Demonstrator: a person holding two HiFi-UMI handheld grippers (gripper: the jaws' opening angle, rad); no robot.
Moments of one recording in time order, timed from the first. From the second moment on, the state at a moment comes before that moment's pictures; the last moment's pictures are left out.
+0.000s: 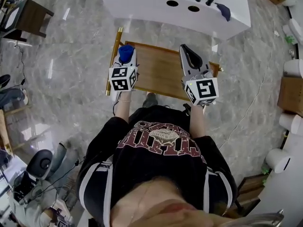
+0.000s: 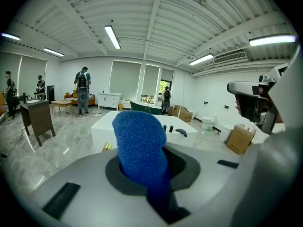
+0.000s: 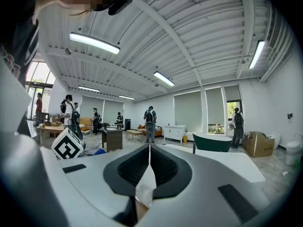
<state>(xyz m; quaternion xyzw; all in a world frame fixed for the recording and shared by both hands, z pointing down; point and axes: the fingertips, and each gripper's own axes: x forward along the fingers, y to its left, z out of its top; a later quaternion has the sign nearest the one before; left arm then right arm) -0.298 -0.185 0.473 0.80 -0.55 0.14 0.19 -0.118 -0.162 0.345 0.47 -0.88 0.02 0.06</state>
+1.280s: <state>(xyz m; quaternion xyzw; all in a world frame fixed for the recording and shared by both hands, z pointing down) -0.338 -0.250 0.717 0.72 -0.51 0.33 0.35 -0.207 -0.223 0.490 0.43 -0.88 0.13 0.15</state>
